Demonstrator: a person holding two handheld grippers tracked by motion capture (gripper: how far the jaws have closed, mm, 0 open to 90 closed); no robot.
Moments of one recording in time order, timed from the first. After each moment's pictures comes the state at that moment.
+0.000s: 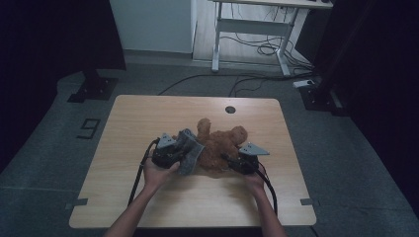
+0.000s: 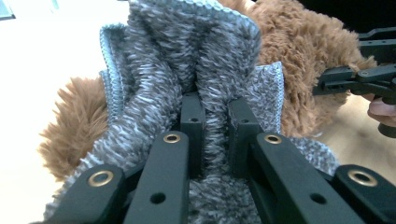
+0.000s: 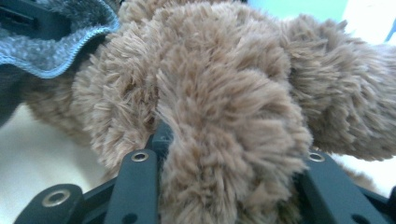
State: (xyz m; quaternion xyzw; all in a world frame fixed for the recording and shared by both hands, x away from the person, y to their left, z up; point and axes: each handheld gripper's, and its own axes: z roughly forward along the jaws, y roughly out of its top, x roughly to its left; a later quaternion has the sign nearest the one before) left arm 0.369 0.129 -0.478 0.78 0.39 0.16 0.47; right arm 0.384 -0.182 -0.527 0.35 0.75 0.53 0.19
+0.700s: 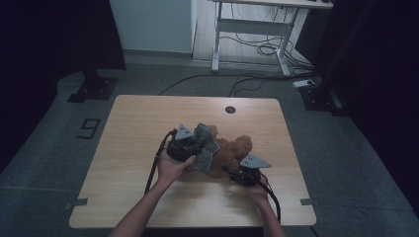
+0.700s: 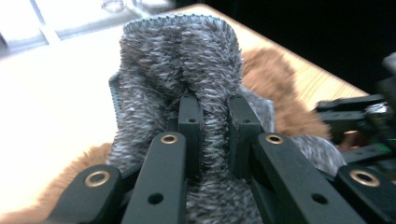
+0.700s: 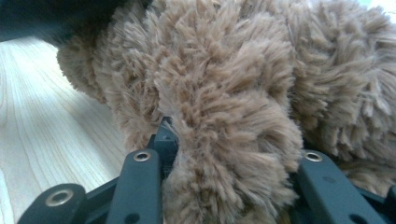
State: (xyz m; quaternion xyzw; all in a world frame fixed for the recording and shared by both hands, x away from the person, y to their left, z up) left arm 0.382 0.079 -0.443 0.79 0.38 0.15 0.45; right arm 0.354 -0.185 -0.537 0.32 0.76 0.53 0.20
